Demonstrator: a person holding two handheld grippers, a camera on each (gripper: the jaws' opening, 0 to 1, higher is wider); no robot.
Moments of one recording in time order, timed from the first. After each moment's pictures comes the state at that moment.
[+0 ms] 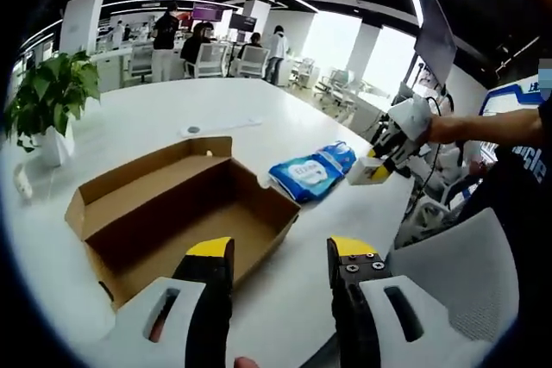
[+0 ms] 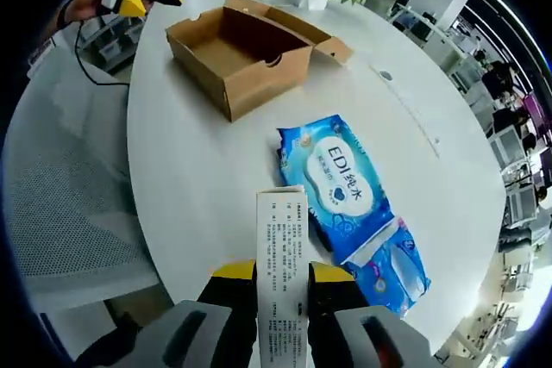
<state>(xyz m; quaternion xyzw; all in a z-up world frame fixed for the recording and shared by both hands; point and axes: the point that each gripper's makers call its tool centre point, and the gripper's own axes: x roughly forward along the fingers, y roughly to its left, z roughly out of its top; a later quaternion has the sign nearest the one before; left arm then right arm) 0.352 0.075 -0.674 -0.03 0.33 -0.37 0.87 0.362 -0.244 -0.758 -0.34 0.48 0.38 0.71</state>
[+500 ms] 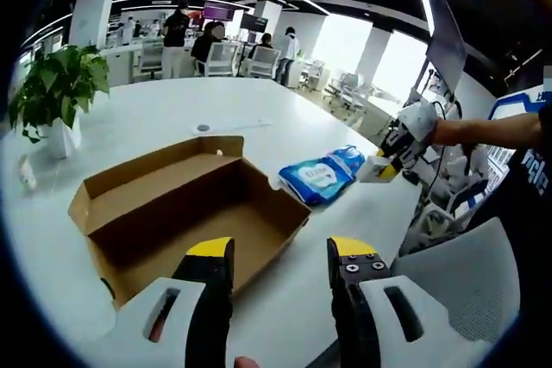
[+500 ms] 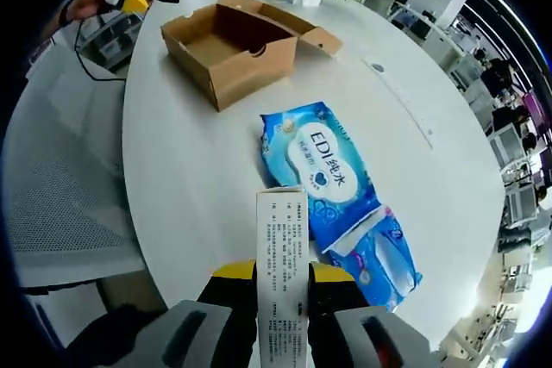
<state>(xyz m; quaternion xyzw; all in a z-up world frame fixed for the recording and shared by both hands) 0.354 0.079 -0.676 -0.04 0.34 -0.35 0.87 0.378 -0.257 -0.749 -0.35 0.48 0.39 0.70</state>
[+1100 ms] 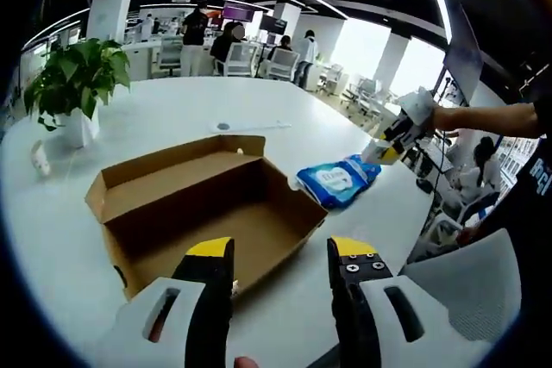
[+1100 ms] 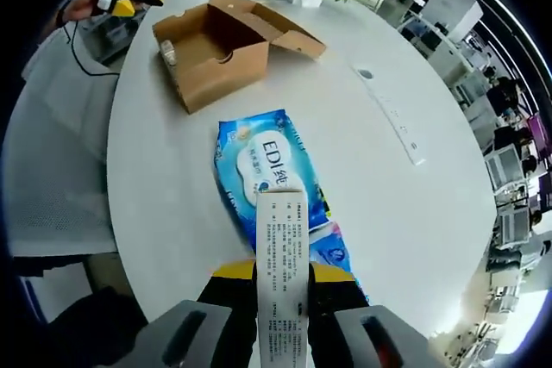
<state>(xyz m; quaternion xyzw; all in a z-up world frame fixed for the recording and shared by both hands) 0.361 0.097 -0.674 -0.05 0.34 -0.30 0.89 0.450 -0.282 -0.730 -0.39 0.47 0.40 0.69</state>
